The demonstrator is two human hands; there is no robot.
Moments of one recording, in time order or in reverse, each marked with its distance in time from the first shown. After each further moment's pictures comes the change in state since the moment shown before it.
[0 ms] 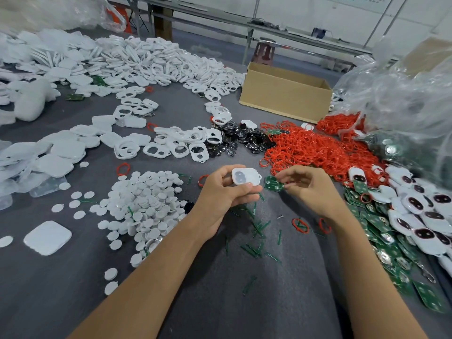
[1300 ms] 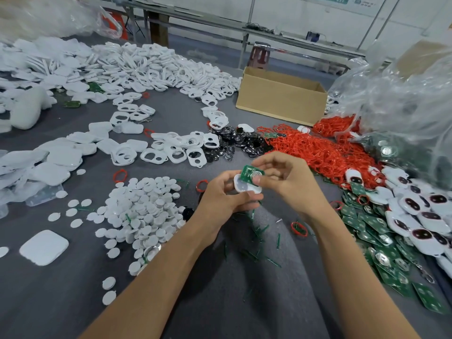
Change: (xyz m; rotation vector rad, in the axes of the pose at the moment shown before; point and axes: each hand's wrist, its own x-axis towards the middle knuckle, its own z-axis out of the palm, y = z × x) left_hand -0.006 0.002 0.006 0.094 -0.041 0.008; right_hand 0.002 -0.045 0.023 0.302 -0.020 -0.116
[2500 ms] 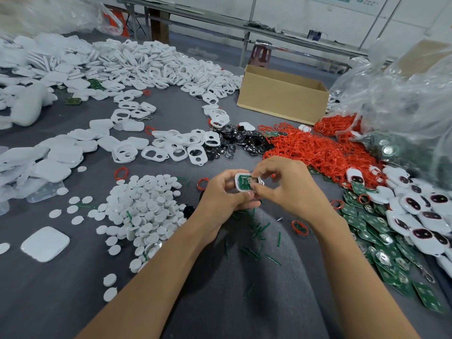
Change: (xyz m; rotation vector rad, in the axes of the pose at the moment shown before) left_hand 0.001 0.001 -0.002 0.032 0.005 -0.018; right_hand 0.000 0.004 -0.003 -0.663 -0.055 -0.225
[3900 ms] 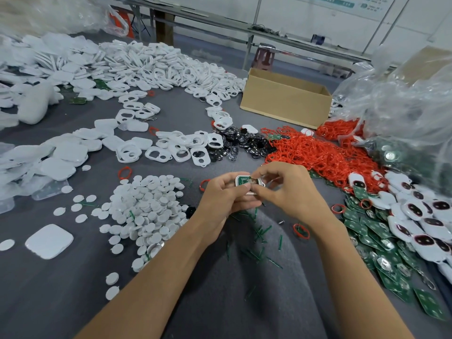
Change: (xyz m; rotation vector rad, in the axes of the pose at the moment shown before) left_hand 0.002 0.003 0.001 -0.109 0.045 -0.041; right_hand -0.001 -0.005 0.003 0.088 0.013 0.097
